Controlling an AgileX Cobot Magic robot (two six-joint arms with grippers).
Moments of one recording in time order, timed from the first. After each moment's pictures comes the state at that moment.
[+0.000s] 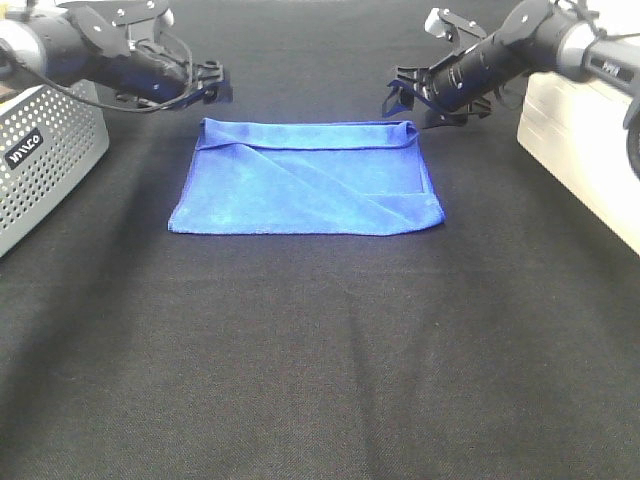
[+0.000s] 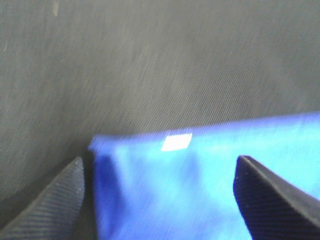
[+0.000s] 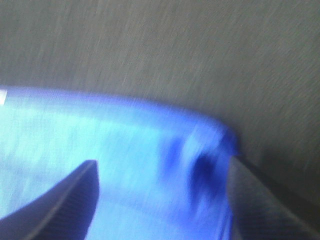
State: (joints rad) left arm -0.13 2.59 -2.19 -0.60 0.43 0.34; right arm 0.11 2.67 -2.40 0.57 0.76 -0.29
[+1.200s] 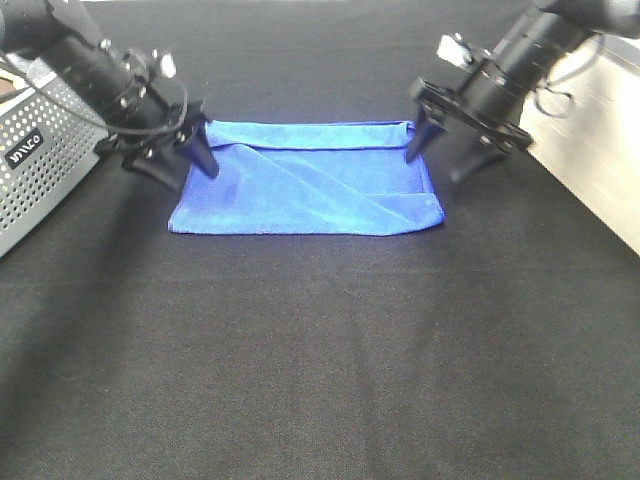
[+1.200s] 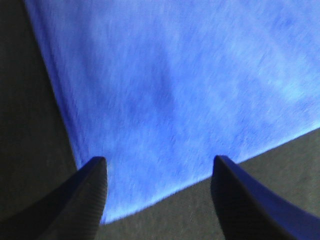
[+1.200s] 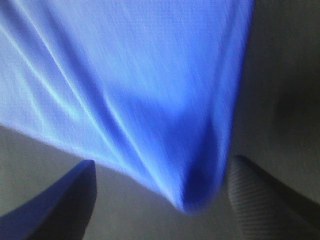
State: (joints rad) left arm -0.12 2.41 -1.96 -0.54 1.03 0.19; right arm 0.08 2.40 -2.04 0.48 1.20 -0.15
